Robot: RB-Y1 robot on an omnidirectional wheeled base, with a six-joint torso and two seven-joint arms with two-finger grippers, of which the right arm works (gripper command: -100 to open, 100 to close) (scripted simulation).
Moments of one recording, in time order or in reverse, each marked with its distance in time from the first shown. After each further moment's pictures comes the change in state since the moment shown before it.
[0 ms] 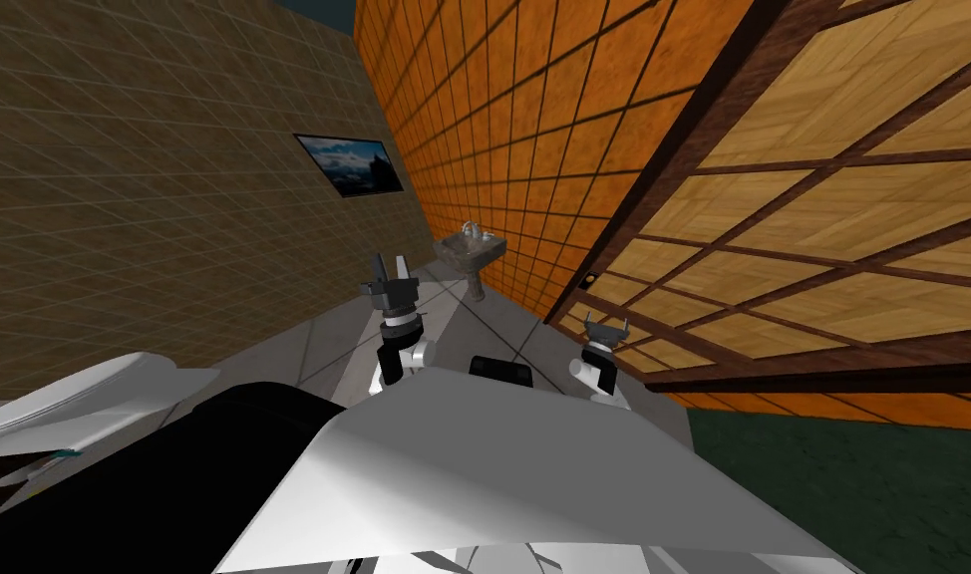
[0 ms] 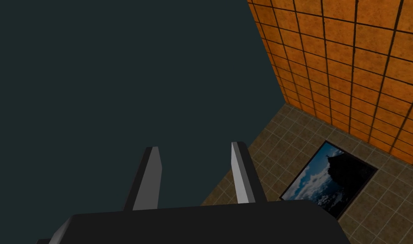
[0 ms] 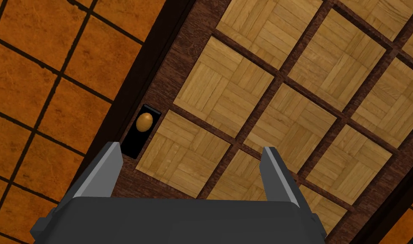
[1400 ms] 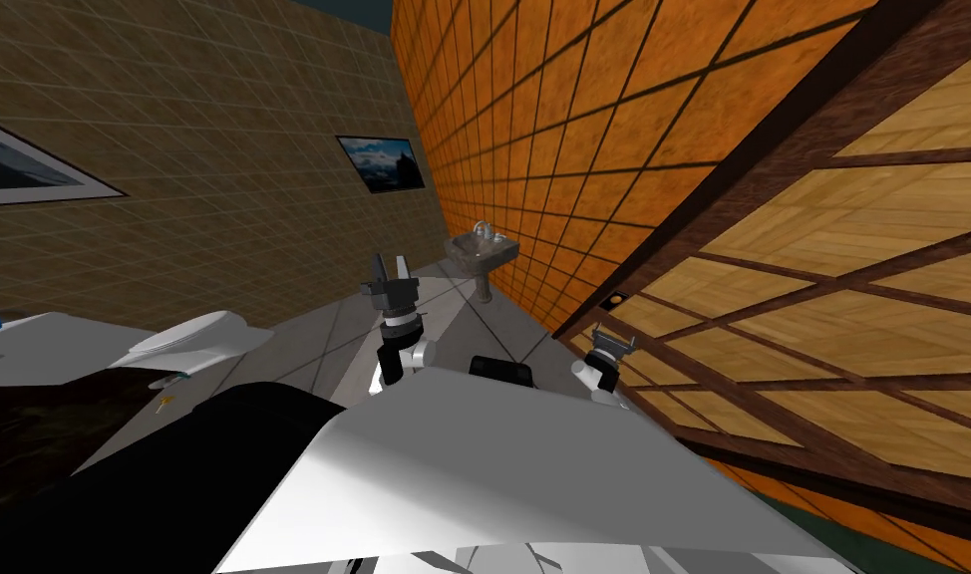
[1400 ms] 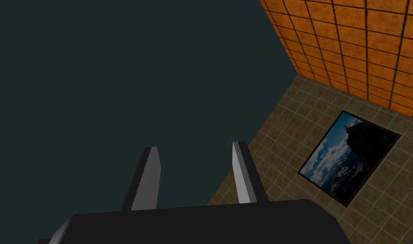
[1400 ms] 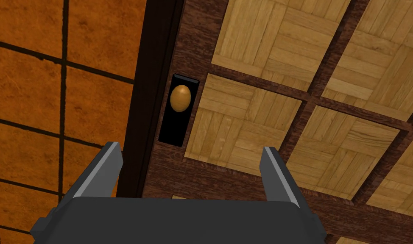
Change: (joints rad) arm -0.154 -0.049 -0.041 0.394 -0.192 -0.089 -0.241
